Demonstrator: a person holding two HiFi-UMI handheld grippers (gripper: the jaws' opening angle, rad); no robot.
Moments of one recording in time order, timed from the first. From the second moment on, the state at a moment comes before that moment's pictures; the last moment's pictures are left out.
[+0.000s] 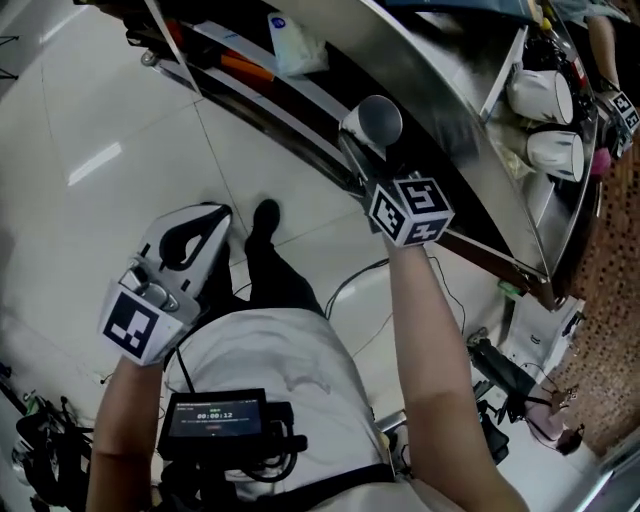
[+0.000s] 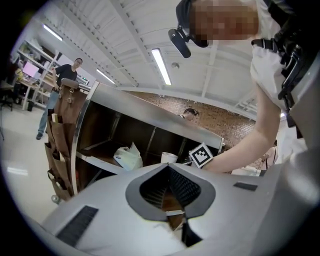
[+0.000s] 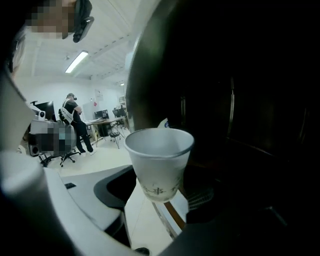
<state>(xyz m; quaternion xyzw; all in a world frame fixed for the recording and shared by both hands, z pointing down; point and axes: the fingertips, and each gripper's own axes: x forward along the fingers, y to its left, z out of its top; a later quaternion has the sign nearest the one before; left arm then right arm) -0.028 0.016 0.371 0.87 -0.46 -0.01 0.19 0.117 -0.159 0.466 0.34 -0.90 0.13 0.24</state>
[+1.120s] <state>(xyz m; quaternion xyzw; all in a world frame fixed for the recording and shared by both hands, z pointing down) -0.020 0.034 0.416 0.86 -0.45 0.01 0.24 0.200 -0.272 0.518 0.52 -0.80 0.15 0.27</state>
